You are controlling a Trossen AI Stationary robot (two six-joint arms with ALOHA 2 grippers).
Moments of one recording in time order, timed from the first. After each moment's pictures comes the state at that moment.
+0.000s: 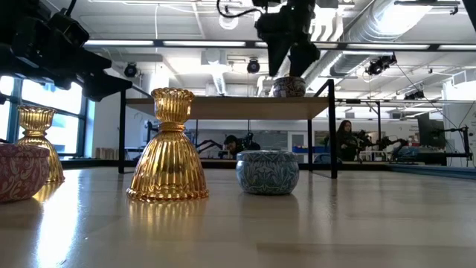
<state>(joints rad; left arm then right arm) 0.12 0.10 0.03 0.02 0.09 -0.08 -0.26 1.80 1.79 -1.23 0.11 0.37</state>
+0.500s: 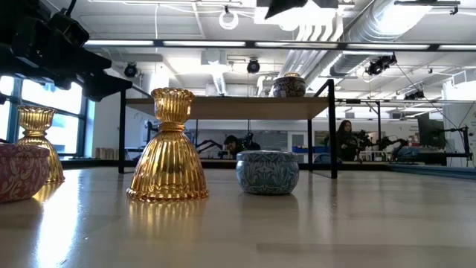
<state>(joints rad) 0.12 0.10 0.03 0.02 0.09 -0.08 0.01 1.63 1.79 -0.98 0.20 0.17</state>
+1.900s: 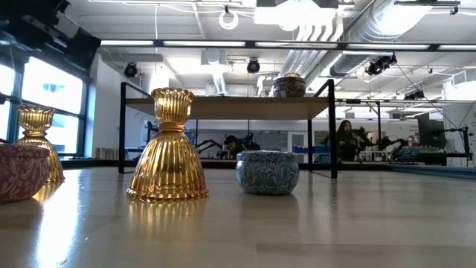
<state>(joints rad) 0.12 0.10 0.30 -0.34 0.47 -0.03 0.69 1.68 1.39 -0.49 0.91 0.31</state>
